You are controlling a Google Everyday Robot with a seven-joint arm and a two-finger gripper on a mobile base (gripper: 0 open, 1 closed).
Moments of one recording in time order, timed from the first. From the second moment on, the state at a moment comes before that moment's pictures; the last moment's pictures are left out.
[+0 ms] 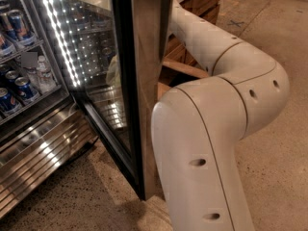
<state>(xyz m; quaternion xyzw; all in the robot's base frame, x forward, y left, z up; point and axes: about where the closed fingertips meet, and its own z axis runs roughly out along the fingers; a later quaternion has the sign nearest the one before) 0.655 0.117 0.807 -0.81 0.47 0.28 0.22</state>
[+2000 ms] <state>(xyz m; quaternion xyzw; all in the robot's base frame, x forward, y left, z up) 0.631 0.155 0.802 -0.85 0.42 0.26 0.20</state>
